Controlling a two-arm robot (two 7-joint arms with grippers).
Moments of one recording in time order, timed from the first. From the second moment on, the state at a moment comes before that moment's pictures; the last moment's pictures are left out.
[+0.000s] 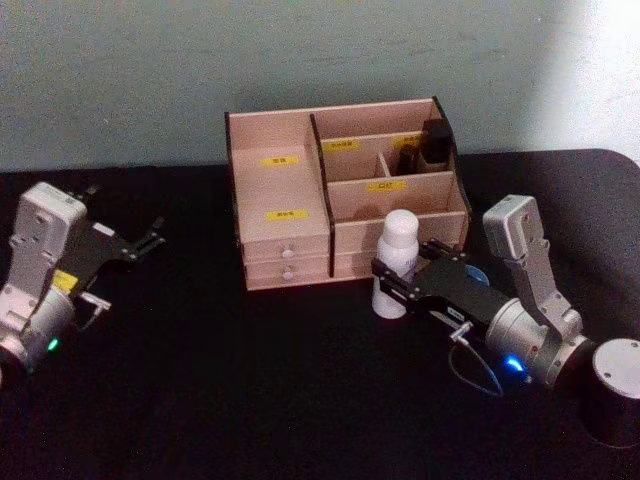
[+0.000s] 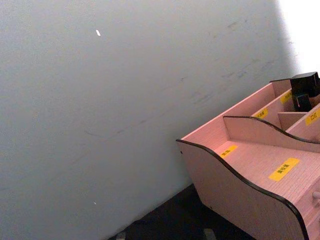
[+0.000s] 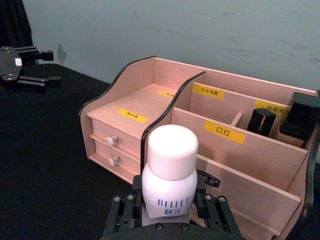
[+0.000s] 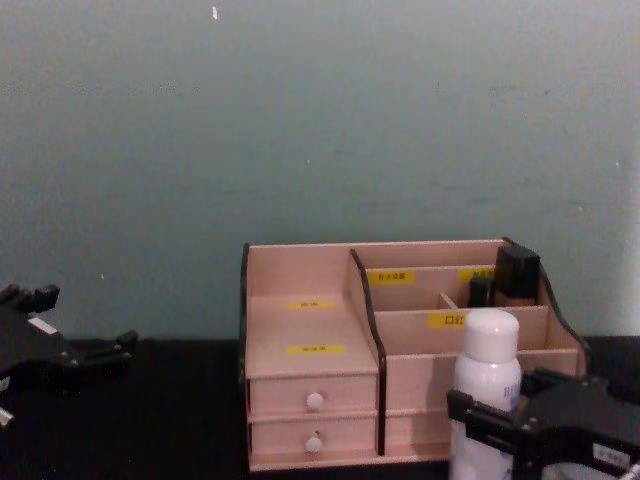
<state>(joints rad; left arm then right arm) -0.20 0.60 0.45 -1.41 -0.25 -0.12 0.03 0.17 0.36 -0.37 -1.39 0.27 -0.03 0.38</state>
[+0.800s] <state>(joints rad) -0.20 0.60 0.45 -1.41 -0.25 -0.12 0.03 0.17 0.41 -0.35 -1.51 0.33 0.00 0.46</state>
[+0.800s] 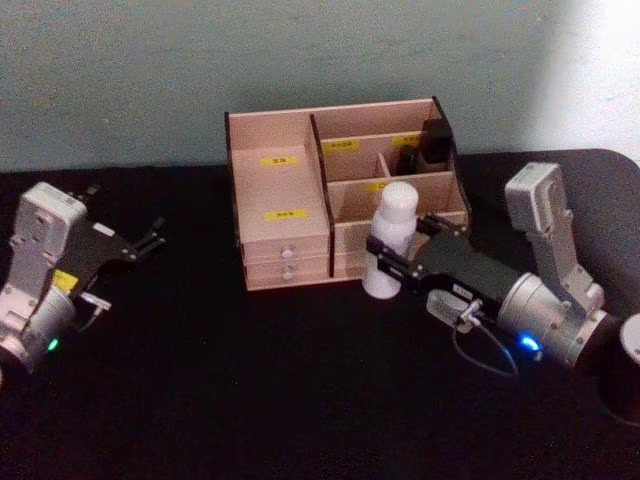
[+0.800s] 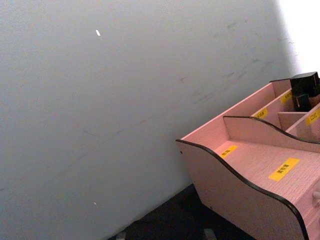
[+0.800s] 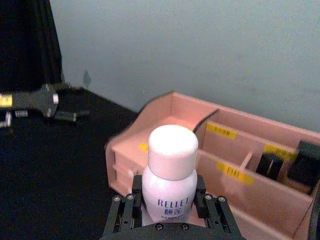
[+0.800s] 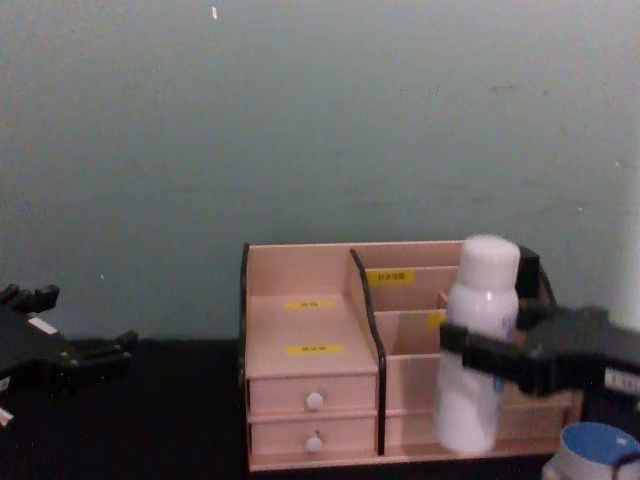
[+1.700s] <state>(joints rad) -0.20 0.60 0.45 -1.41 -0.25 -0.12 0.03 0.38 0.32 -0.35 -1.38 0.29 -0.03 0.38</state>
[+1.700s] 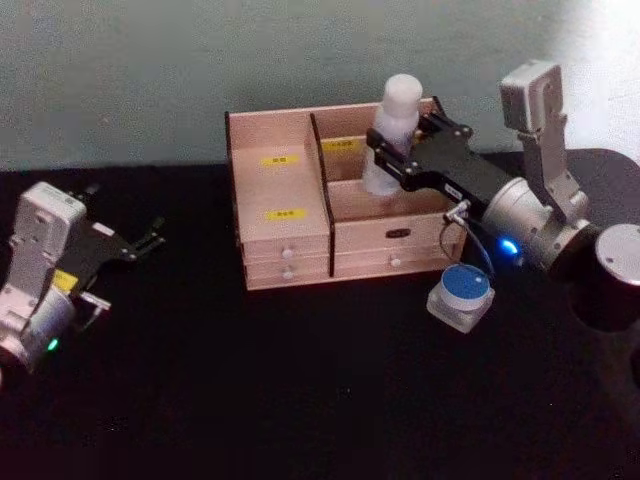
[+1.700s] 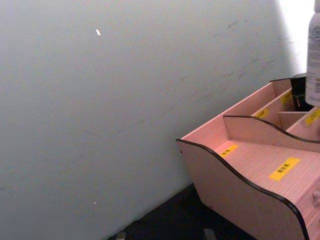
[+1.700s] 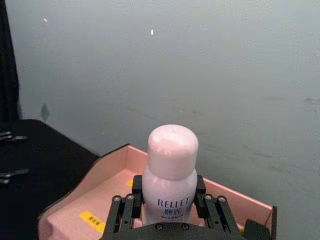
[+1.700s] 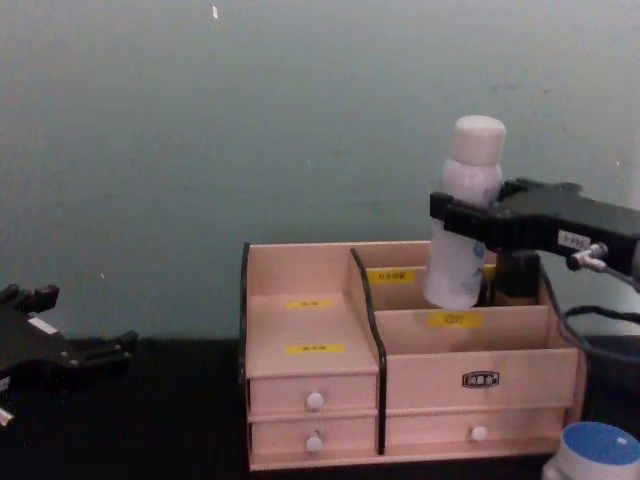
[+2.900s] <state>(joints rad) -0.20 0.60 0.45 -1.41 -0.25 -0.12 0.03 0.58 0.19 -0.36 -1.07 0.23 -0.06 0.40</state>
